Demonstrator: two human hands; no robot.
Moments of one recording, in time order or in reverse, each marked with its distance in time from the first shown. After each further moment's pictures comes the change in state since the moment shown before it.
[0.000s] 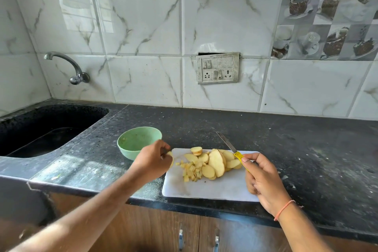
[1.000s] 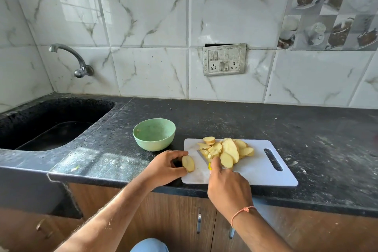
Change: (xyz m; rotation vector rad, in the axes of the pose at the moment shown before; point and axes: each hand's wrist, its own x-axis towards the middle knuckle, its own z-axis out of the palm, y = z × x) left_hand -0.025 -0.055 0.010 -0.267 -0.287 0.096; right_hand -0.076 0.020 0.139 -1.611 -0.031 -0.330
